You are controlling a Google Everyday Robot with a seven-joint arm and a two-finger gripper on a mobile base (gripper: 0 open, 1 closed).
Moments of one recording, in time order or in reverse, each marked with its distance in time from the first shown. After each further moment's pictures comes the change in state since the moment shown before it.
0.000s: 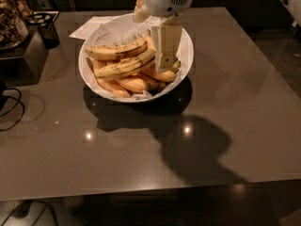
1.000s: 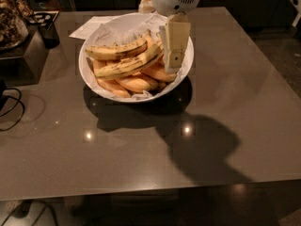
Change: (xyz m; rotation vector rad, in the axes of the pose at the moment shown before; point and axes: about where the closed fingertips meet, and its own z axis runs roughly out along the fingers) arm 0.014 0.001 -0.006 0.013 0.002 0.040
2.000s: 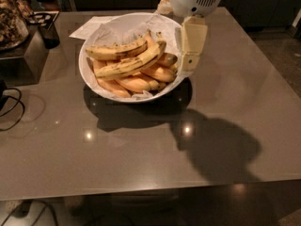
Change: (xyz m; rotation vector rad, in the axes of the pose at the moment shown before) arm 0.028 0.015 -0.009 0.011 0.005 0.124
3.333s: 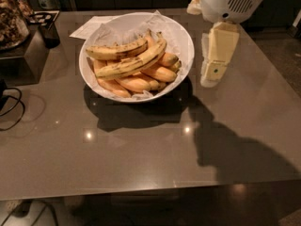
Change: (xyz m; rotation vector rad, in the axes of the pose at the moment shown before) arm 0.043 0.036 -0.026 0.057 0.058 0.150
